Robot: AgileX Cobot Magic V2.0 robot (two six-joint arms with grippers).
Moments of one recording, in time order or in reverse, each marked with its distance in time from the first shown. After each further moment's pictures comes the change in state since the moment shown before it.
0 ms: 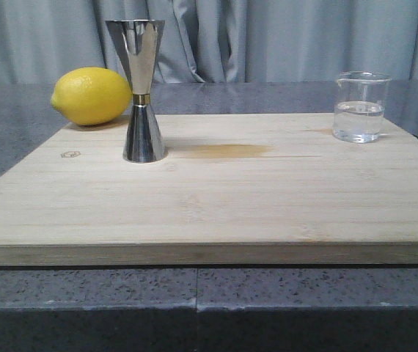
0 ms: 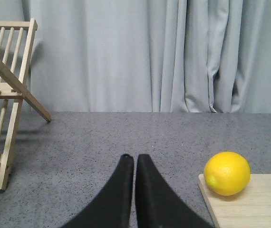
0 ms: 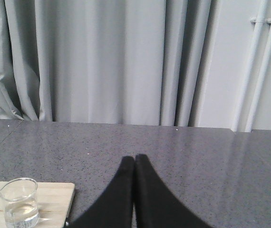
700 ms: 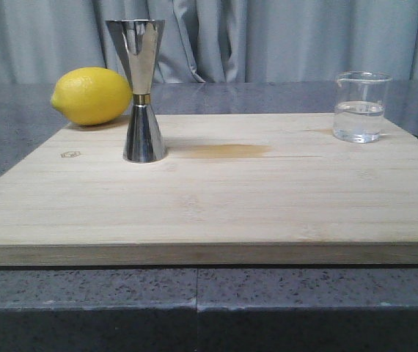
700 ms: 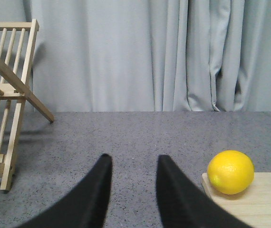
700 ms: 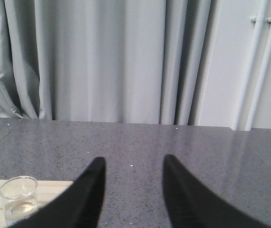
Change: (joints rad) left arm 0.002 0.000 0.000 0.017 0.002 0.000; right arm 0.000 0.000 0.000 0.000 0.005 -0.001
